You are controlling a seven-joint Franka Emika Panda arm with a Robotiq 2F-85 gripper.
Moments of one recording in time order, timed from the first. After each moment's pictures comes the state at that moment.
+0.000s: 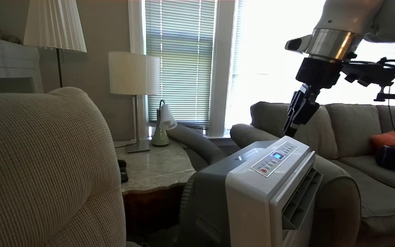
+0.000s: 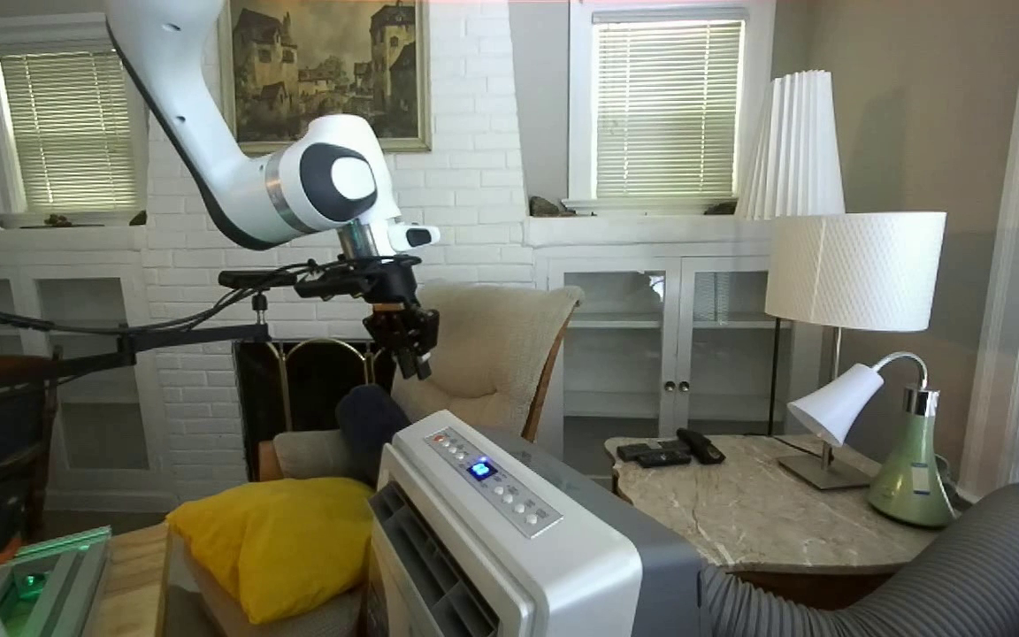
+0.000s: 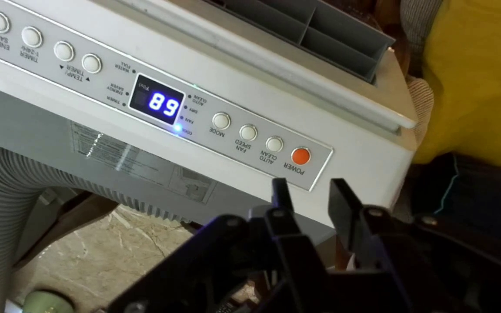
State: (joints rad) arm 0.09 -0.08 0.35 -2.60 -0.28 2.76 0.29
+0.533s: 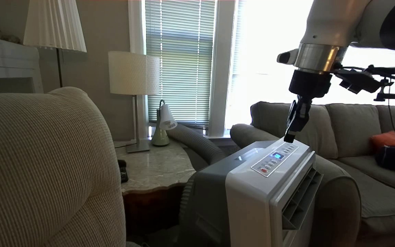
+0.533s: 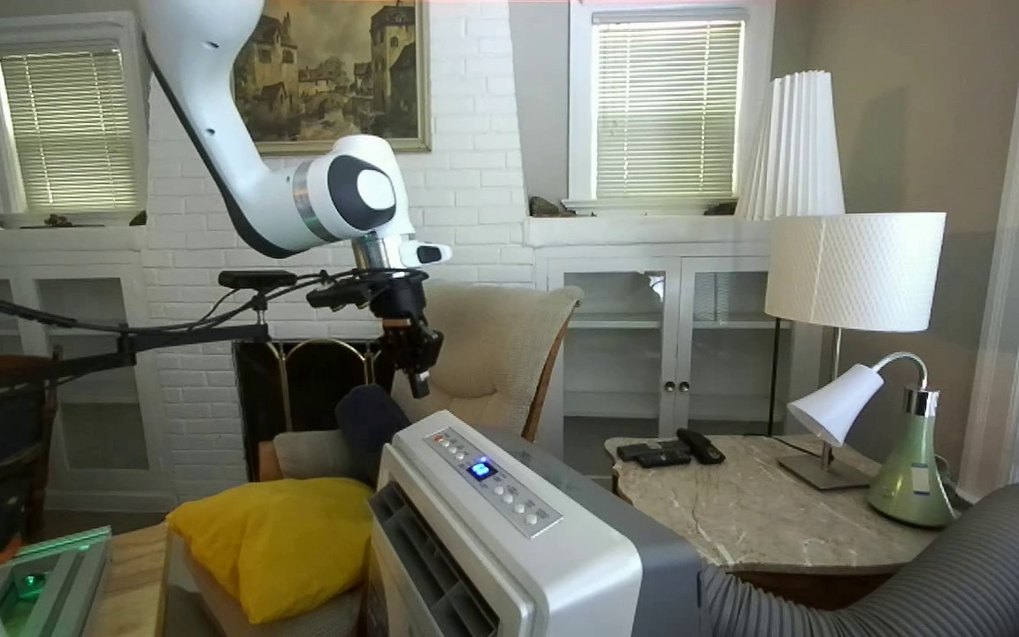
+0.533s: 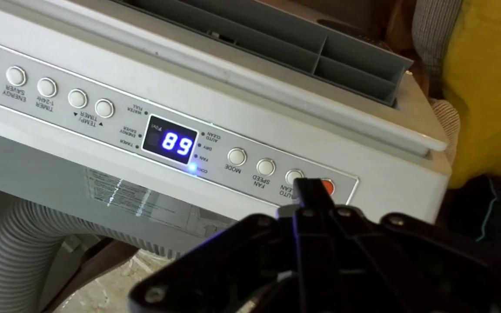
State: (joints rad) arm 0.11 0.01 0.32 -2.52 -0.34 2.64 0.41
